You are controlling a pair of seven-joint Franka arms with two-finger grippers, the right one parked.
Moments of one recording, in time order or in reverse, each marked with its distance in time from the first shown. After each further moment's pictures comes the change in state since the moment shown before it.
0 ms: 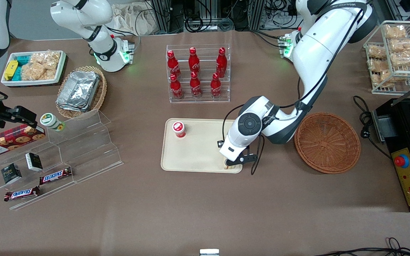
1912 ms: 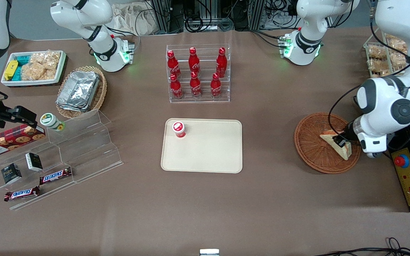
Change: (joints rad) arm 0.343 -0.517 0.426 -0.522 -0.180 -0.019 0.130
